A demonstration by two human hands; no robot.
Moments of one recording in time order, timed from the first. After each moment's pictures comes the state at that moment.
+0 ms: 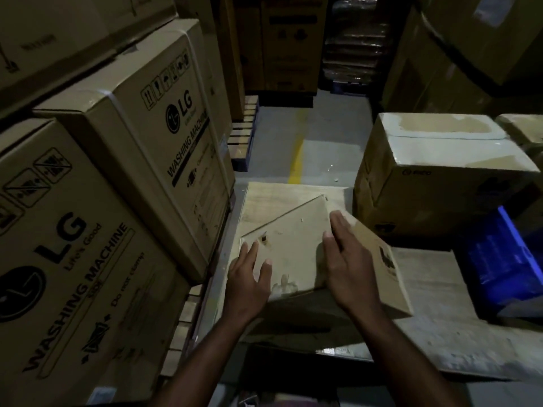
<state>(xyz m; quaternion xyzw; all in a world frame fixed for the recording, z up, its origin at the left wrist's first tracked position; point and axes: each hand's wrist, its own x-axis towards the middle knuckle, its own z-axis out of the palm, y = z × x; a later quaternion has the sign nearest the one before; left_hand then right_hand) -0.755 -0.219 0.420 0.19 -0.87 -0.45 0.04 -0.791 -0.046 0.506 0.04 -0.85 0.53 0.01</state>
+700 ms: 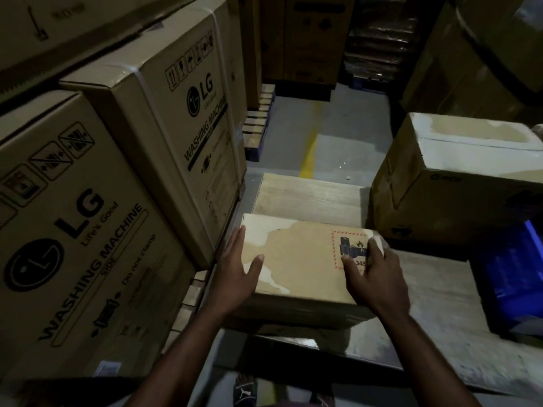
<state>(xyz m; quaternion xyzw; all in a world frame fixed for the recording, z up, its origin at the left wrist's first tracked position) -0.745 -0.277 0.408 0.16 -0.88 -0.44 0.09 -0.821 -0.013 0.422 -0.02 -0.96 0.26 -0.05</state>
